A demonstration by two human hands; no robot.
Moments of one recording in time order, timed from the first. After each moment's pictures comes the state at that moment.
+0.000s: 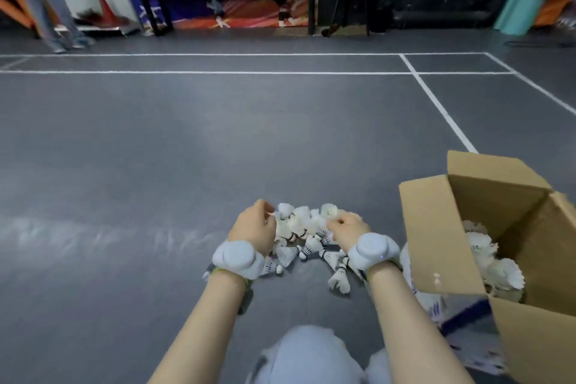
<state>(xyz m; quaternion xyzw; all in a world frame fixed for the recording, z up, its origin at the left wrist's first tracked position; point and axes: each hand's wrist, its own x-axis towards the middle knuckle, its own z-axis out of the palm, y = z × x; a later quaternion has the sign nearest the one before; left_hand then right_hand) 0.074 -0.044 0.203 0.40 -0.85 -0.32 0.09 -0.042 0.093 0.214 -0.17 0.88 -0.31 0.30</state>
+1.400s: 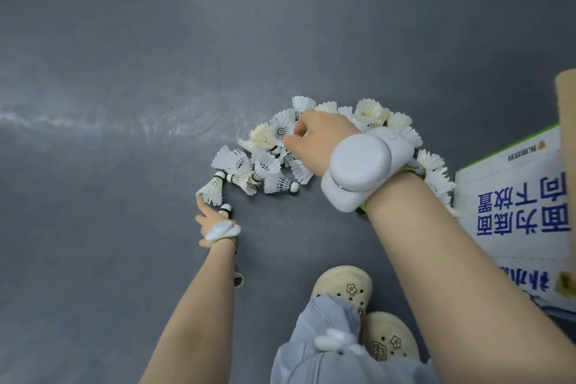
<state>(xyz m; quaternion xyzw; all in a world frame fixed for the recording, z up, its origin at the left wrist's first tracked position) 0.110 -0.142 -0.114 0.76 -0.55 -0.34 -0.08 -0.063 -0.050 0.143 -0.35 0.86 -0.14 0.33</state>
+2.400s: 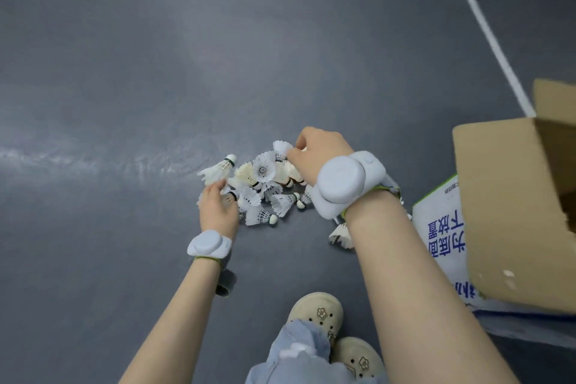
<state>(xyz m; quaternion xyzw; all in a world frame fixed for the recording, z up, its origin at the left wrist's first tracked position) 0.062 -0.113 0.012 0.50 -0.75 -0.37 0.21 -0.079 -0.011 0.194 -0.33 0.89 -0.18 0.25</state>
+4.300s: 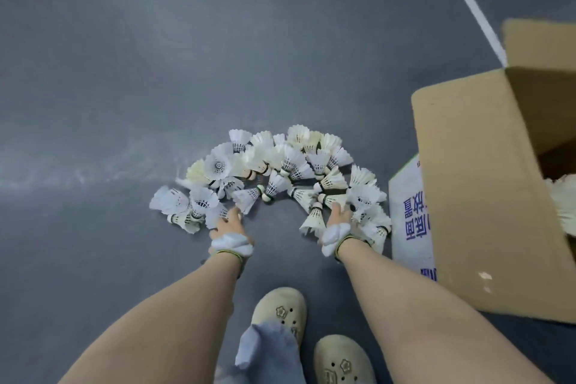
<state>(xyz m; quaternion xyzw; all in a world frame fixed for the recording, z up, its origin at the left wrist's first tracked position) -0.014 -0.044 -0.035 0.52 -0.78 -0.24 -0.25 -0.144 0.097 -0.081 -0.09 0.91 -0.06 0.41</state>
